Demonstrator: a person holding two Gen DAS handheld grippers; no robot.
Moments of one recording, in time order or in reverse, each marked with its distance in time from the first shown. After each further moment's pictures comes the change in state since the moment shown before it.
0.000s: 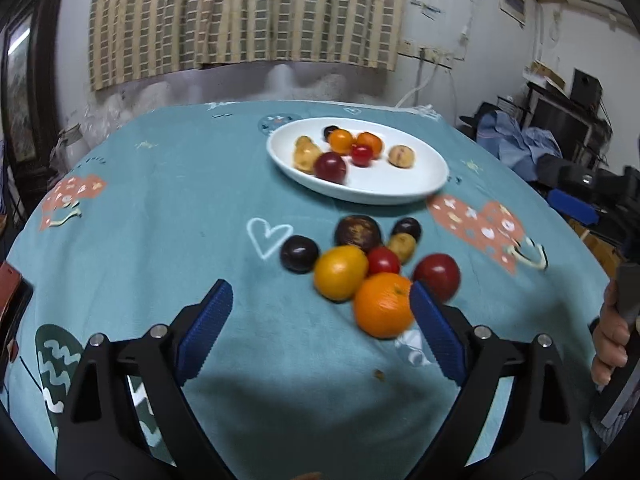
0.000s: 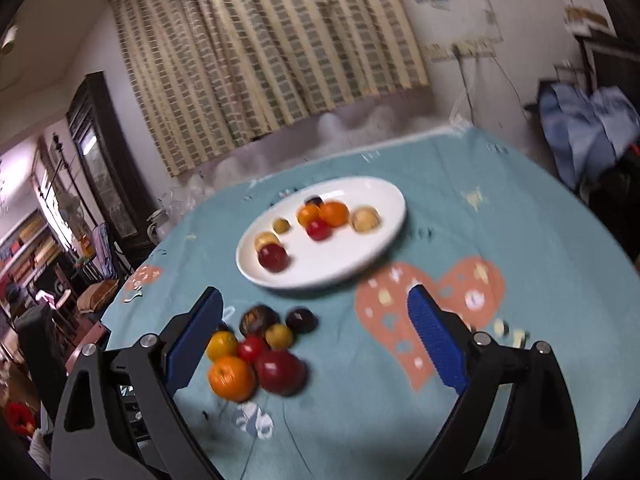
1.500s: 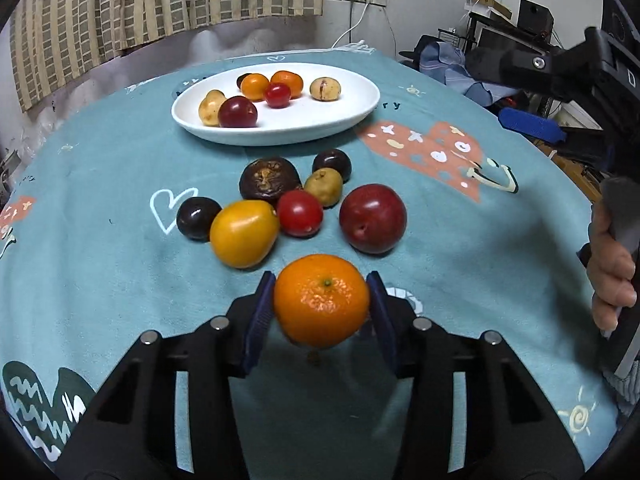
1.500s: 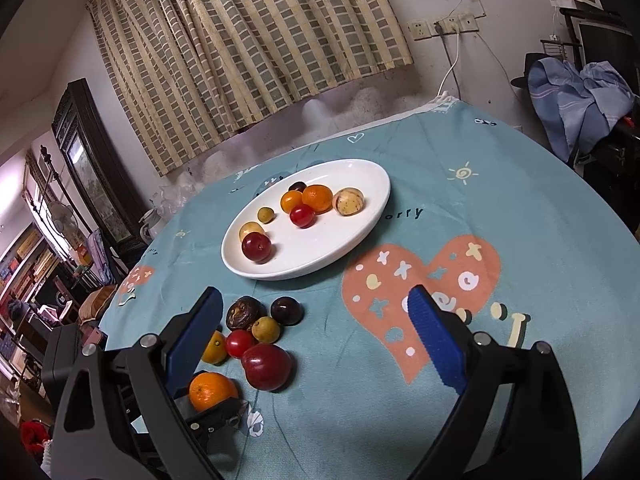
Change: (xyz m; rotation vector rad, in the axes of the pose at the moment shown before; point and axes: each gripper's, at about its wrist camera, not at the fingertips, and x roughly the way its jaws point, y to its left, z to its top) left arm 0.040 -0.036 -0.013 0.183 0.174 -0.152; right arm 0.008 -0.011 -0.003 0.039 0.040 -0.021
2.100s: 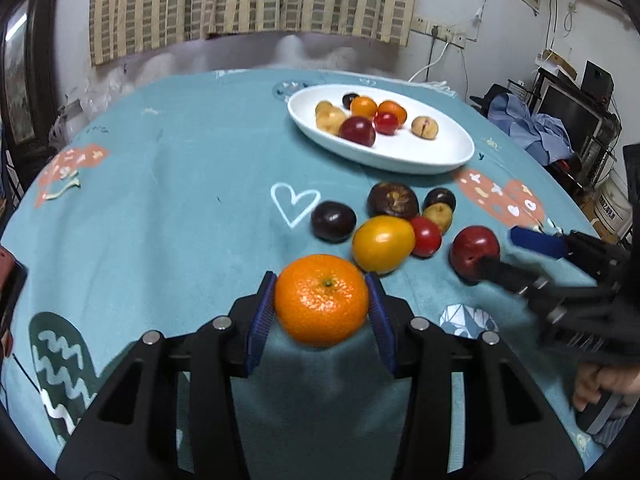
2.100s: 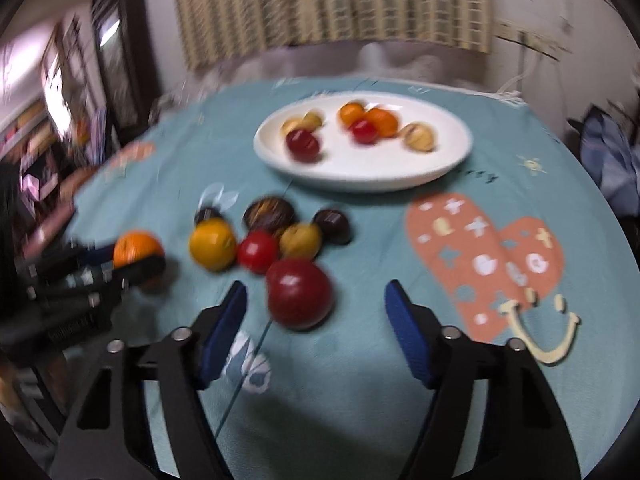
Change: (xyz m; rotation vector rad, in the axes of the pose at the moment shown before) left arm -0.026 0.058 -0.013 -0.227 -0.069 0.142; right arm 0.061 0.068 -0.061 -0.418 0.258 -0.050
